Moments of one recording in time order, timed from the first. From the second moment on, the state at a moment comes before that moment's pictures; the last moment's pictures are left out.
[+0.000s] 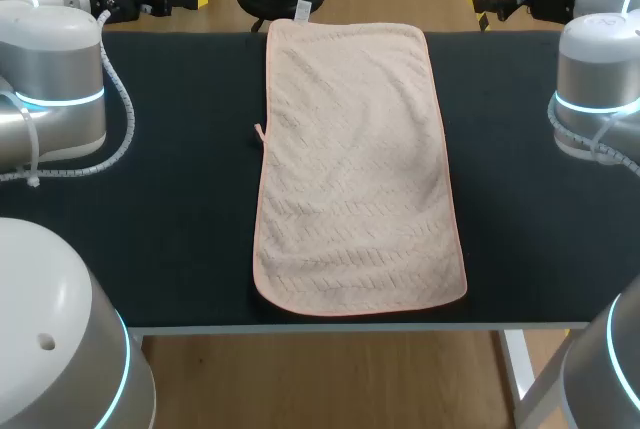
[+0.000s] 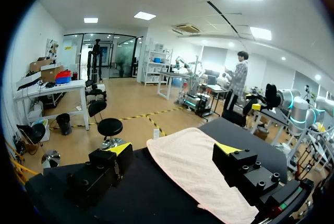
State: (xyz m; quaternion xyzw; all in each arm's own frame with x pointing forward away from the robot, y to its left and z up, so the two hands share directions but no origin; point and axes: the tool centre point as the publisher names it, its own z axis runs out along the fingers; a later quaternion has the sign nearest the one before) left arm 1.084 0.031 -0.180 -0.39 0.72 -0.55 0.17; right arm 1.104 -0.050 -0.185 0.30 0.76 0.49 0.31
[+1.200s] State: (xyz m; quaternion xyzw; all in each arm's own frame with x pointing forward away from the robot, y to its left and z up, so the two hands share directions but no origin) left arm 1.076 -0.088 -0.202 -0.14 0.91 -0.35 0.19; right arm 1.080 -0.034 -0.215 0.09 0.91 0.27 0.30
